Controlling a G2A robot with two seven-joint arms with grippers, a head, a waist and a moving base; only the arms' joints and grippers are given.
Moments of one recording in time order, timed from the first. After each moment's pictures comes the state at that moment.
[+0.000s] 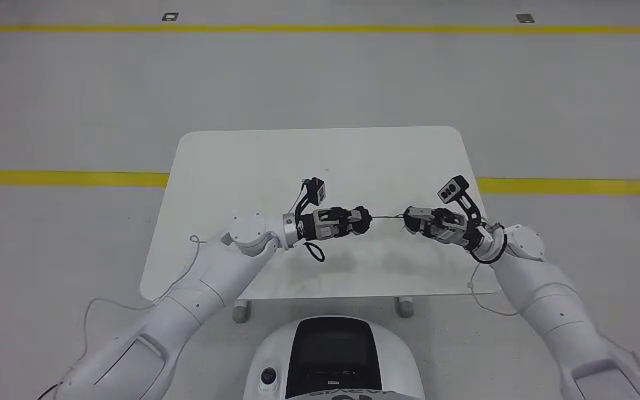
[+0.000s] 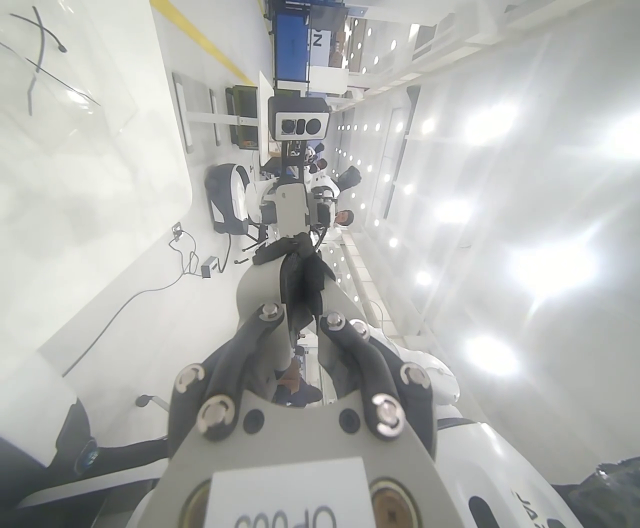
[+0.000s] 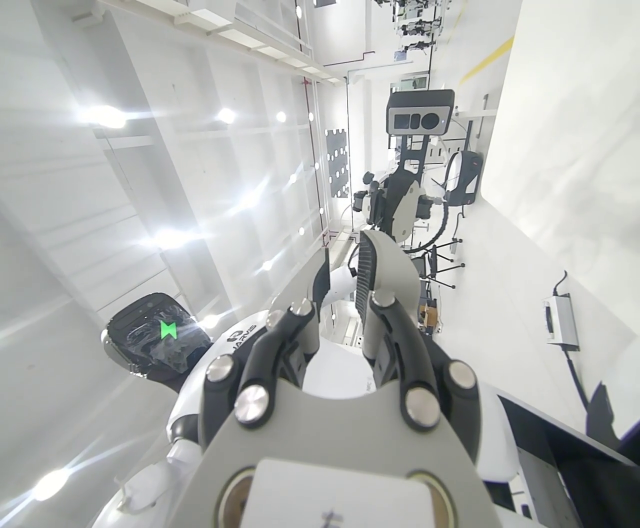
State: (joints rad) left arm 0.97 -1.25 -0.74 -1.14 -0.67 -0.20 -0.87; right arm -1.13 -1.02 1.09 -0.98 0.98 -0.31 1.39
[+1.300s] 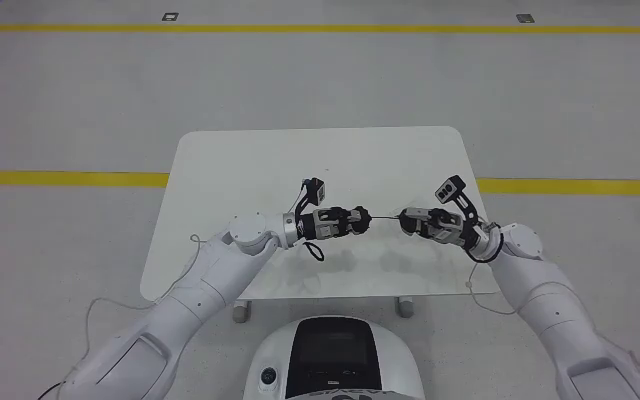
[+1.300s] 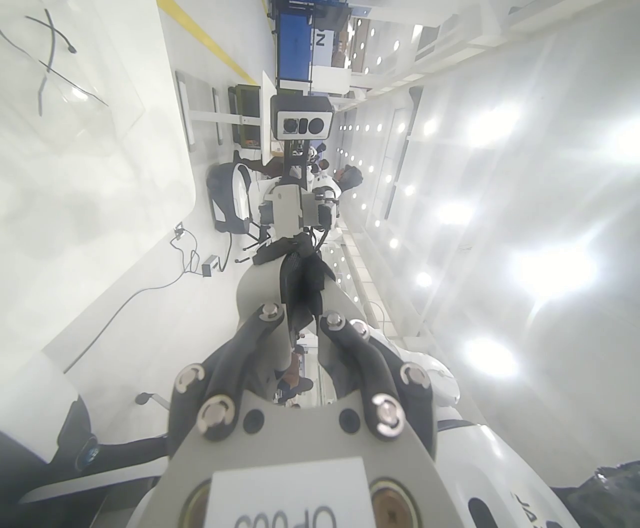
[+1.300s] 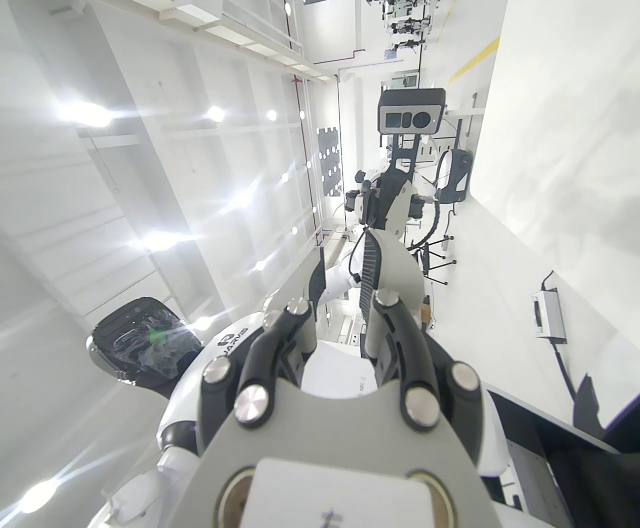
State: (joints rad) left arm 0.97 -1.26 -0.75 -1.12 -0.66 -0.20 -0.89; right arm -1.13 -1.04 1.11 -0.97 0.92 -0.31 1.39
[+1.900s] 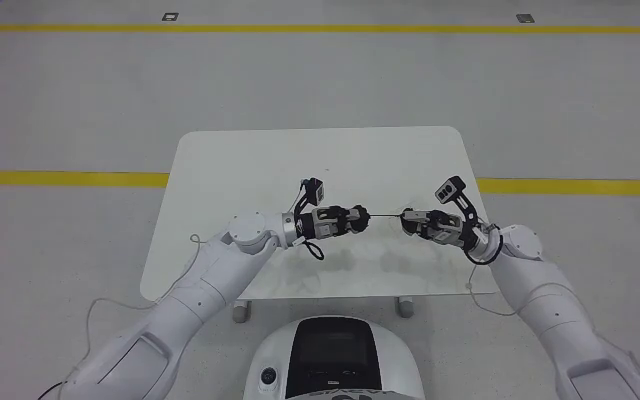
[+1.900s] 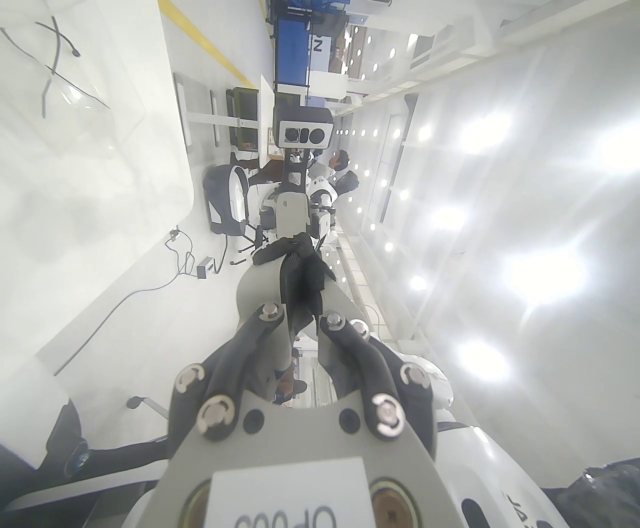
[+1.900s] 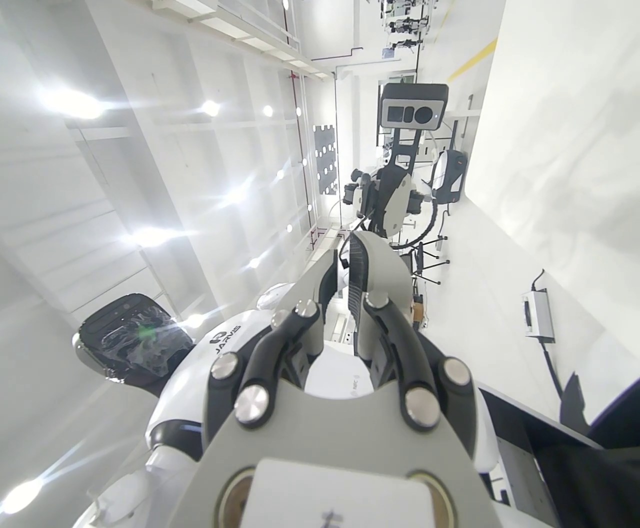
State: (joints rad) left arm 0.97 -1.27 -0.76 -1.10 -0.67 -0.19 -0.89; right arm -1.14 -1.04 1.12 -0.98 0.90 -0.33 1.39
